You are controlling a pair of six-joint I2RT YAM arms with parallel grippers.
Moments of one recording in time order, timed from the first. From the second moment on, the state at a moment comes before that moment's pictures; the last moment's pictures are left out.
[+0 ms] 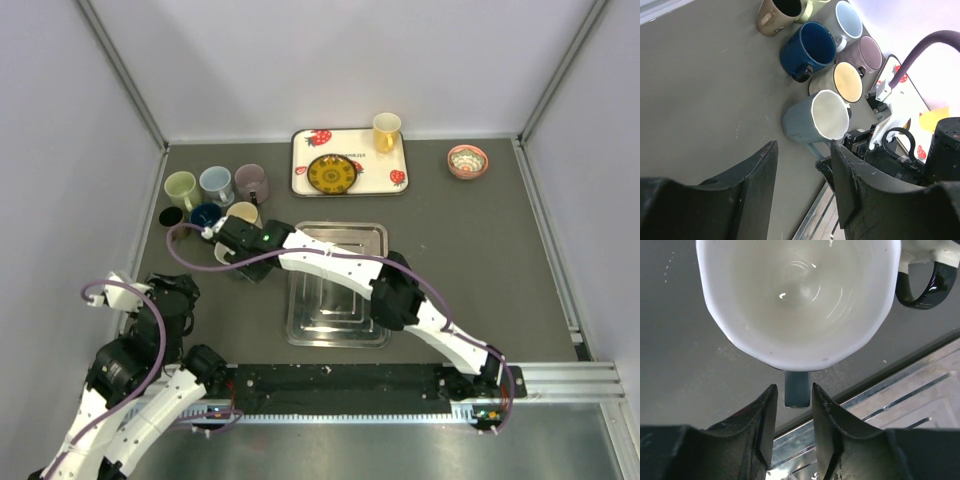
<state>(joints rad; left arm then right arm) -0.61 0.26 0.80 -1.11 -0.89 -1.18 1.17 2.50 2.46 -0.99 0.16 0.13</state>
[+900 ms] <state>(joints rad) -0.61 0.35 0.79 -1.02 -0.83 -1.03 1.18 1.89 1.97 -0.90 0.33 0.22</state>
